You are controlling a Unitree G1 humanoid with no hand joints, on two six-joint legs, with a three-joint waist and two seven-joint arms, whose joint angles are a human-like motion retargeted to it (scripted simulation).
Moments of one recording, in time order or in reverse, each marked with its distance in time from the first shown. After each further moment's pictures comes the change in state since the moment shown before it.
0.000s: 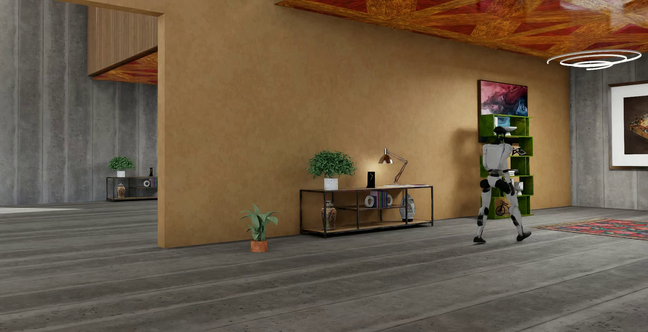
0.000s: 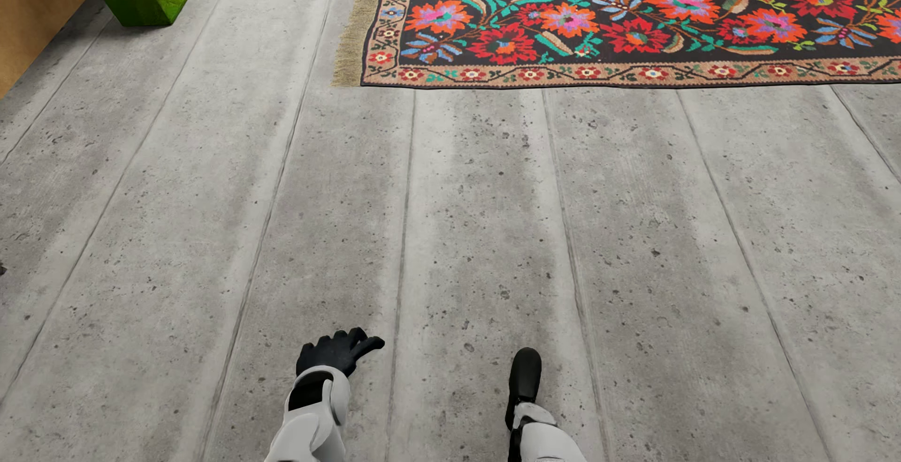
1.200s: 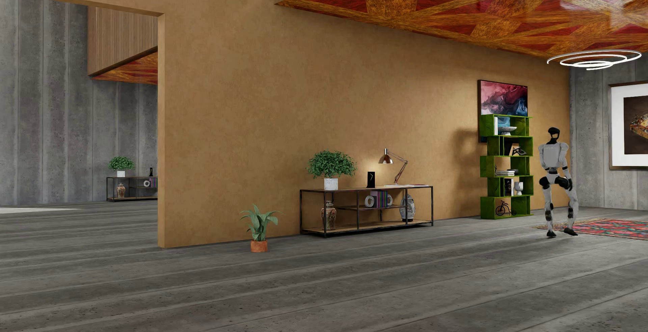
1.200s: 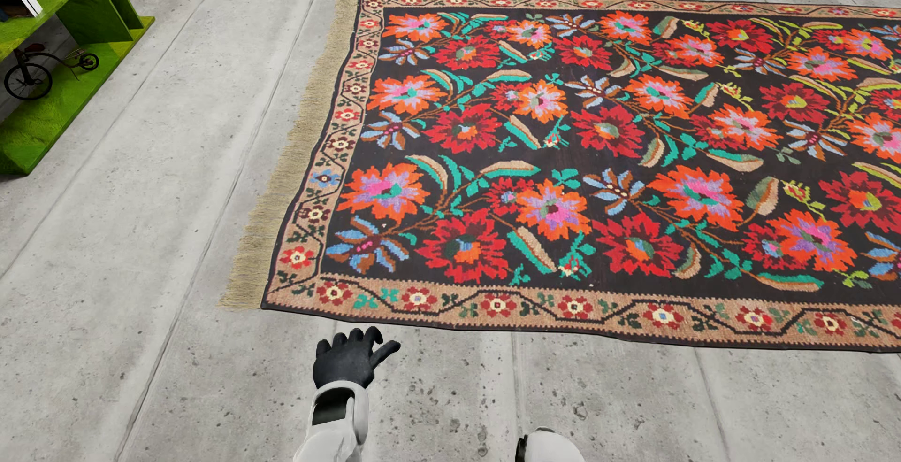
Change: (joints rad) body -0.151 0.020 -0.007 -0.043 -0.037 -0.005 0.121 0.025 -0.017 0.048 0.771 0.023 0.013 0.087 0.034 -0.062 -0.069 0.148 -0.171 -0.033 0.100 0.055 0.035 0.081 -0.114 0.007 -0.048 0.232 0.266
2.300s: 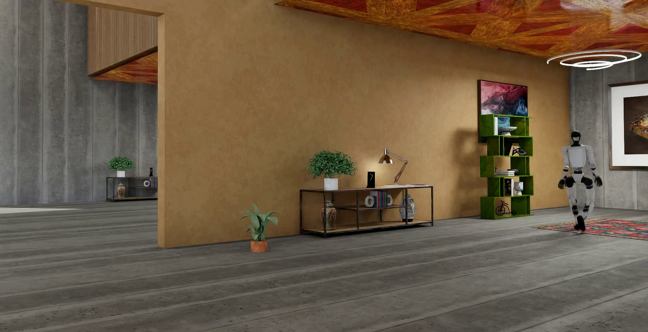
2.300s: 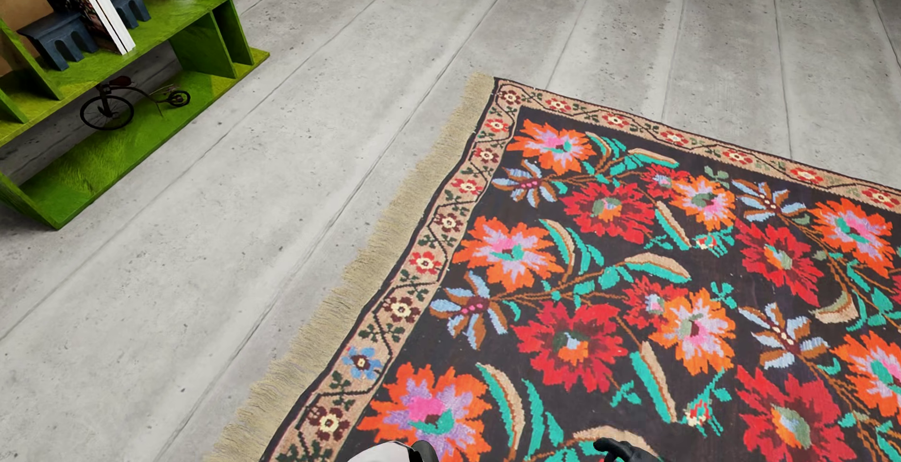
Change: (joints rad) body -0.361 0.585 0.145 0.239 0.134 0.035 0.252 -0.104 0.012 0.167 0.146 0.401 -0.421 0.188 0.092 -0.072 -0.069 0.047 0.124 0.305 0.165 0.039 0.036 -0.075 -0.072 0.139 0.021 -0.220 -0.030
